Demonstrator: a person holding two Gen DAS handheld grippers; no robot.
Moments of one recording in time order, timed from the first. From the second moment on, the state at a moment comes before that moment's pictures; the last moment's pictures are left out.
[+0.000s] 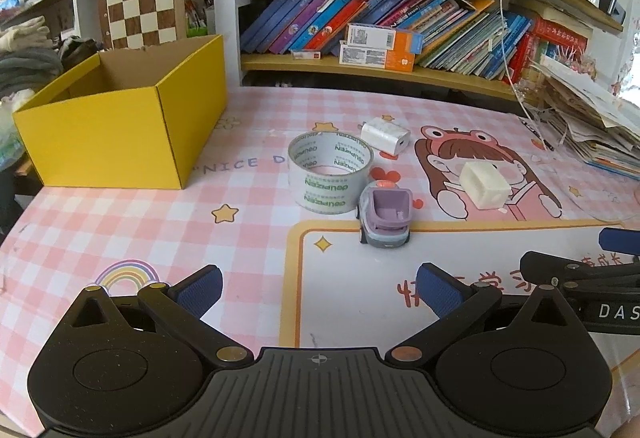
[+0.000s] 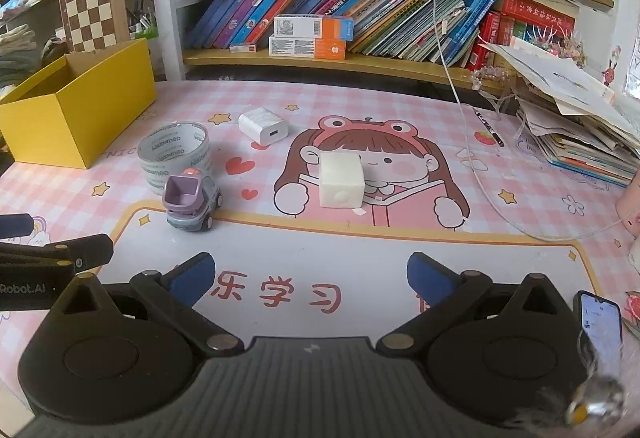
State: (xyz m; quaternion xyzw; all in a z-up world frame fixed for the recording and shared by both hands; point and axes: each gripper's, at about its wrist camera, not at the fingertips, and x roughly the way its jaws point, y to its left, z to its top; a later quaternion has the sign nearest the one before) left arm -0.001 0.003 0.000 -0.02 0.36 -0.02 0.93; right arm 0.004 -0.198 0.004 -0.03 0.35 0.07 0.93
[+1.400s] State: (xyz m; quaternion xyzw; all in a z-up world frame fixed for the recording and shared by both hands) left arm 0.011 0.009 -0.007 -0.05 0.38 -0.04 0.92; right arm 0.022 -0.201 -0.002 -0.02 0.38 0.08 0.92
